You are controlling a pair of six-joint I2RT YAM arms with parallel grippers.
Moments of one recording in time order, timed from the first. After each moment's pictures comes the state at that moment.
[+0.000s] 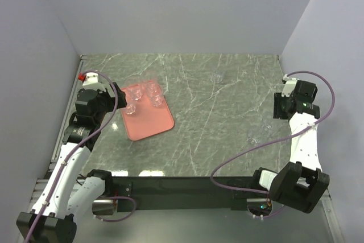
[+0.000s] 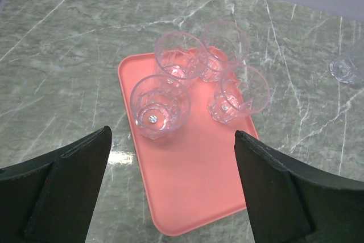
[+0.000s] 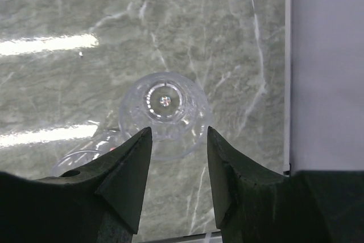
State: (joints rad) left arm -0.15 0.80 0.79 -0.30 -0.13 -0.31; right arm -0.37 1.14 0.99 -0.73 -0.09 -0.28
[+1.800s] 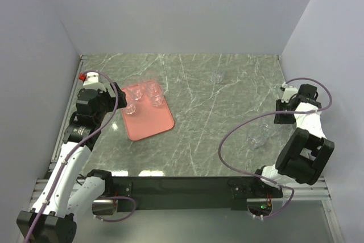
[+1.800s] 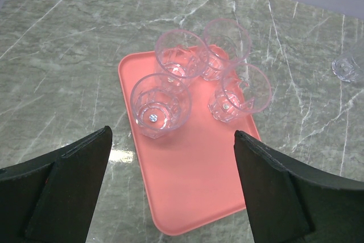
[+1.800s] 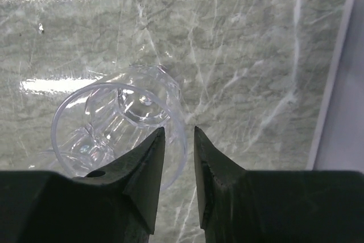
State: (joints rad) left arm -0.15 0.81 0.79 -0.30 -0.13 -0.31; right arm -0.50 1.41 0.98 -0.70 -0.23 -0.42
